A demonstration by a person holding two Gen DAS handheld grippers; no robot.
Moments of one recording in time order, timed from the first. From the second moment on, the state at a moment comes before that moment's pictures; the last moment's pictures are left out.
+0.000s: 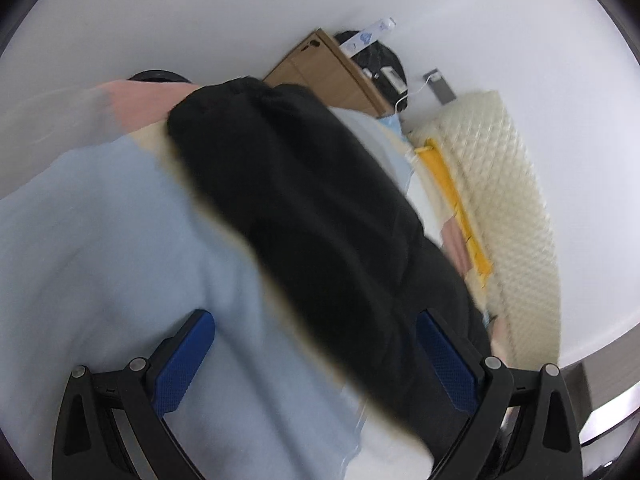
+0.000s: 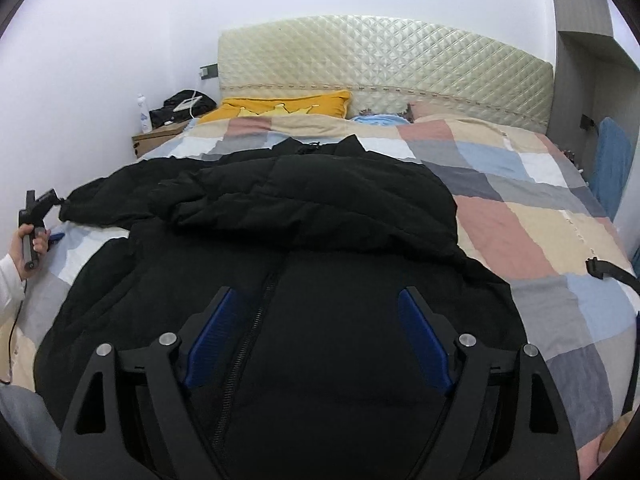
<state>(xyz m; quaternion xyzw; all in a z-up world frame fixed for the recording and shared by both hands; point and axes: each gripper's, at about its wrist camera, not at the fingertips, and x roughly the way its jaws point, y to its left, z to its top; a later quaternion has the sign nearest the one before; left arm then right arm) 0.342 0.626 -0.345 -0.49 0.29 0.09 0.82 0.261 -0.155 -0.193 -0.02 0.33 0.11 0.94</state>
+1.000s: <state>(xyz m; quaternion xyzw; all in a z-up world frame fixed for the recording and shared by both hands) 0.382 0.595 -0.187 -0.37 0.24 0.21 0.87 0.260 -0.189 -0.182 0.02 0.32 0.12 0.94</state>
